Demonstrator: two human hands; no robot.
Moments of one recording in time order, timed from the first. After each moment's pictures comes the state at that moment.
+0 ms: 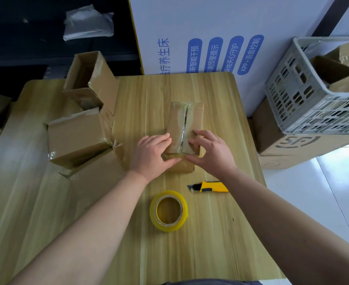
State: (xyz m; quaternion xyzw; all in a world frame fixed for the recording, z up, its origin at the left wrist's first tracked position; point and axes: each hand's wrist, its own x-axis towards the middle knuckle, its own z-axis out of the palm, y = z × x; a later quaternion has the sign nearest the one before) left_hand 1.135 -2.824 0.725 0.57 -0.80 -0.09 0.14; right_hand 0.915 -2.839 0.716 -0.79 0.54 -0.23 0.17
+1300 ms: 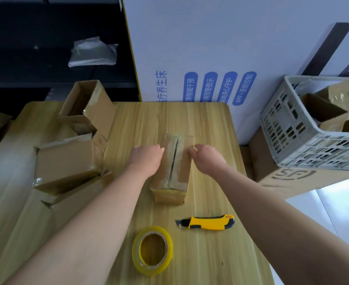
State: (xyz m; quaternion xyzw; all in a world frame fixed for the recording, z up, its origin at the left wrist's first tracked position) left_hand 1.100 -2.913 0.755 0.68 -0.72 -0.06 -0.07; right_hand 0.913 -2.932 0.754 -0.70 0.66 -0.02 0.27
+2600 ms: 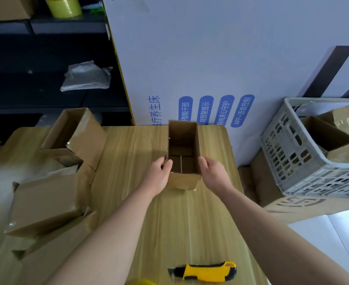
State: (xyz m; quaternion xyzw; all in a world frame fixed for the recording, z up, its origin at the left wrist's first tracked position) left_hand 1.064 -2.982 0.734 0.71 -0.52 -0.41 0.23; right_hand 0.883 -2.994 0.742 -0.59 0.66 -0.24 0.39
